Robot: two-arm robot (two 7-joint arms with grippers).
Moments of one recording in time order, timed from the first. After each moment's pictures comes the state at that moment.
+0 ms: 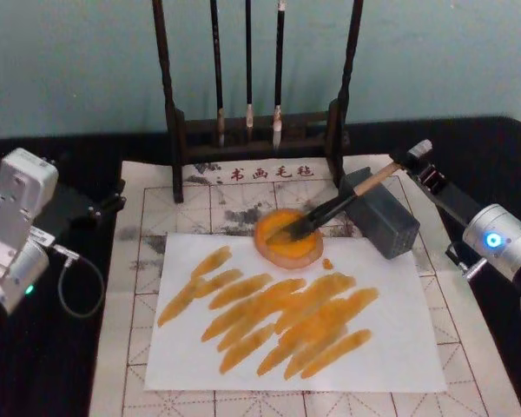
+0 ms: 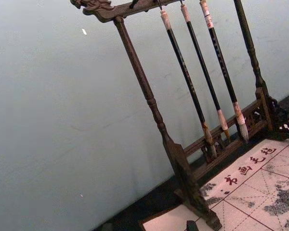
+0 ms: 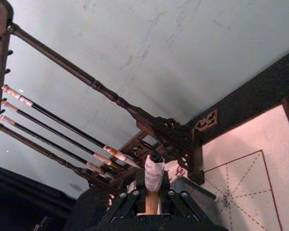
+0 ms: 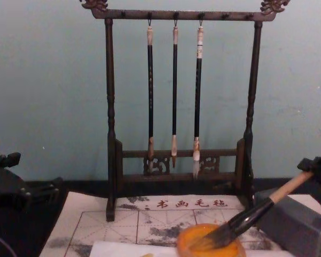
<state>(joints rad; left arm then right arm) -0.20 0.60 0.45 -1.41 -0.25 -0.12 0.03 0.35 0.49 -0.44 -1.18 1.44 0.16 0.33</state>
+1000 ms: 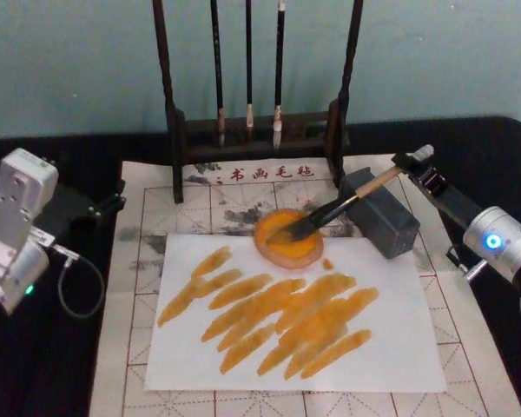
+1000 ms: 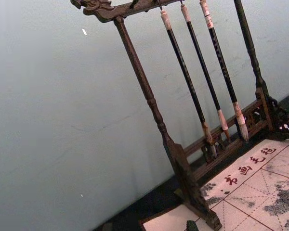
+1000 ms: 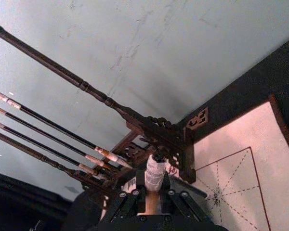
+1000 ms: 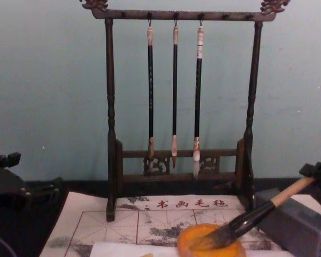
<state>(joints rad) -0.20 0.60 0.45 -1.41 -0.25 -0.12 0.03 0.36 0.48 -0.43 -1.15 1.45 0.17 0.32</state>
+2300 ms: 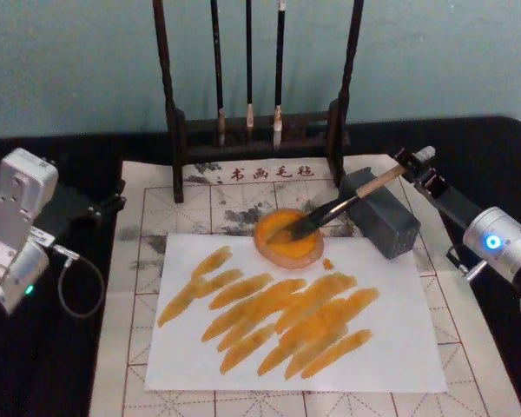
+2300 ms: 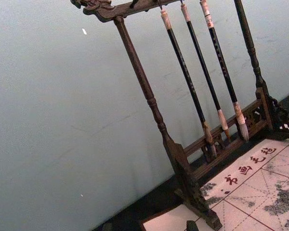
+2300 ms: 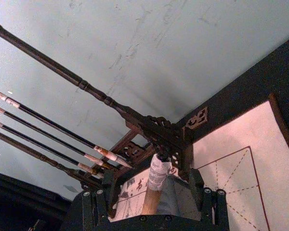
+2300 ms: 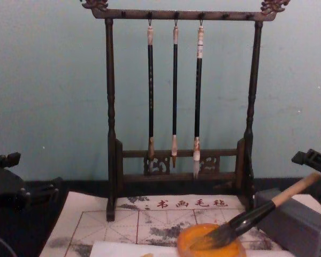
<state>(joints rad) -0.20 0.60 0.45 -1.41 -0.25 -0.12 0.03 0.35 0.48 -0.43 -1.15 1.44 0.17 0.32</state>
